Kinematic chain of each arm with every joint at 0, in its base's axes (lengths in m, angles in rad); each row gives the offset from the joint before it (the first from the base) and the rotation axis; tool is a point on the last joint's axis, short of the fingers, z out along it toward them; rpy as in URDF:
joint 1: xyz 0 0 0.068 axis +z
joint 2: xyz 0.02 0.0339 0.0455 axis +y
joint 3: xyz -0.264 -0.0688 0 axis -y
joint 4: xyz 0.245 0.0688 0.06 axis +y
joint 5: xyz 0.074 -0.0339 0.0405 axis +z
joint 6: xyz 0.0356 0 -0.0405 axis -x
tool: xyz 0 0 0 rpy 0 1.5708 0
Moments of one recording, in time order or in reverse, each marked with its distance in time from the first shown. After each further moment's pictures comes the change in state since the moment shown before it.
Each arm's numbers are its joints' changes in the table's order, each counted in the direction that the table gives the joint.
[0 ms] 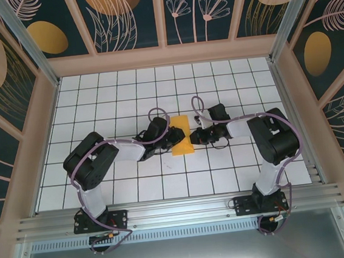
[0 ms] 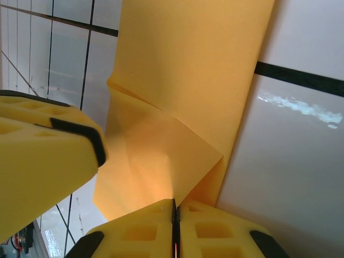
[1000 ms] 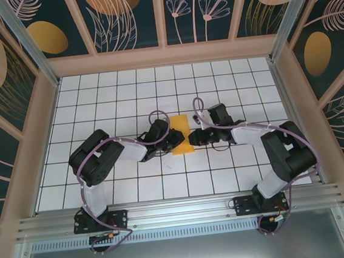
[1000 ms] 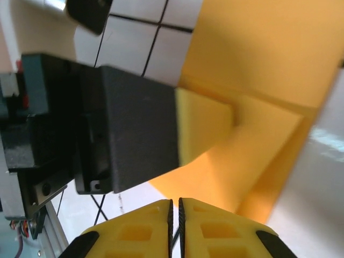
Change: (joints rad) left arm 0.000 0.056 -0.003 -0.029 0.008 0.026; right arm 0.079 -0.209 -0.058 0.042 -0.043 -0.006
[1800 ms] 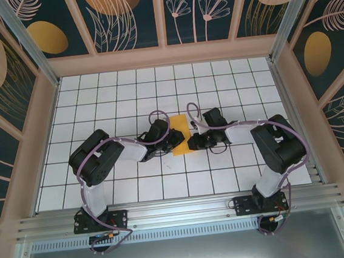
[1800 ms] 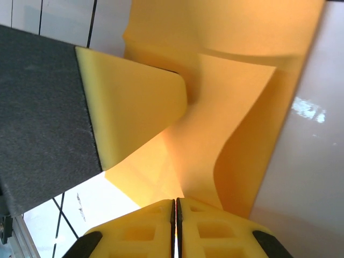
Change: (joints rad) left arm 0.000 0.000 0.000 0.000 0.001 0.000; right arm 0.016 0.109 0.019 0.023 -0.067 0.005
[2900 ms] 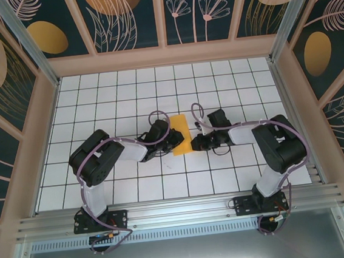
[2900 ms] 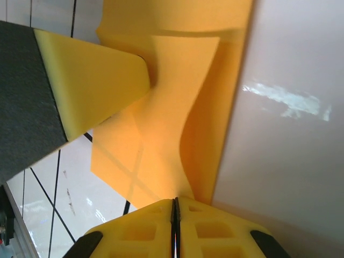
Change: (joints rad) left arm -0.001 0.000 0.002 0.015 0.029 0.000; right arm -0.045 -0.010 -0.055 -0.025 0.015 0.000
